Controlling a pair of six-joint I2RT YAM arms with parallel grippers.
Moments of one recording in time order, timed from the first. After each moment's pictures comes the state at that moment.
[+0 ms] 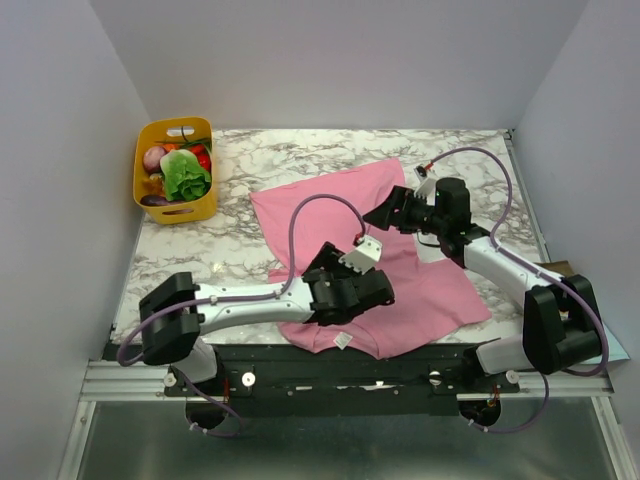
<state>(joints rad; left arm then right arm) -1.29 1.61 1.16 -0.69 -0.94 -0.50 0.30 1.40 0.79 0.20 -0.51 0.56</state>
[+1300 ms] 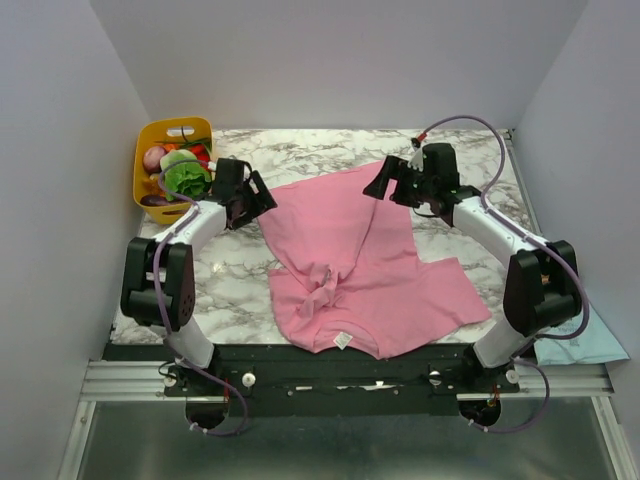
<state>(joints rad) -0.16 1.64 1.08 -0.25 0.08 -0.67 0.29 1.62 1.16 -0.12 -0.33 0.50</state>
